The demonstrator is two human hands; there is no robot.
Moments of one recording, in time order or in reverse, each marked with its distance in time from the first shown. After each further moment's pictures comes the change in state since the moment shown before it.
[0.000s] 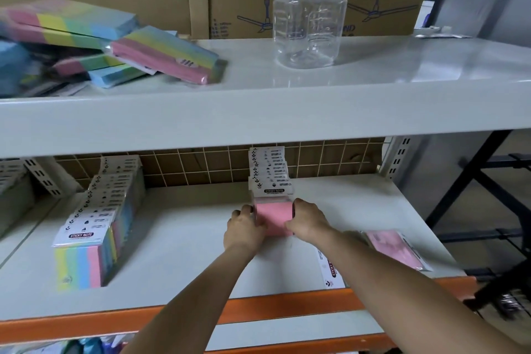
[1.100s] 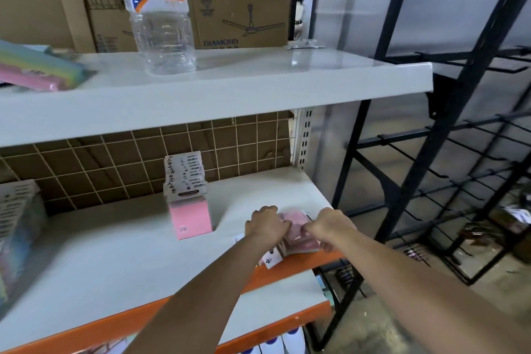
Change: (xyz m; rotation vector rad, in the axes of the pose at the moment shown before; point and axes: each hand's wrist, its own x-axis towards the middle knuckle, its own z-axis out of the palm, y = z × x) left_hand -0.087 0.144 0.106 0.288 -0.287 0.348; right_hand -0.108 0.157 -0.096 0.078 0.077 0.446
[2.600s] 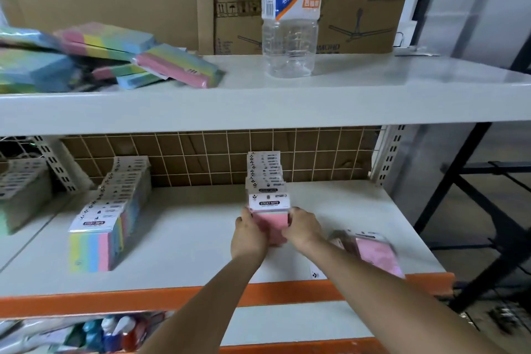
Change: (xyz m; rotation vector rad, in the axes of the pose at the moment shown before) left_hand -0.035 -0.148 -0.052 -0.409 0.457 -0.310; right_hand -0.017 -0.157 0.108 -0.025 0.015 -0.474
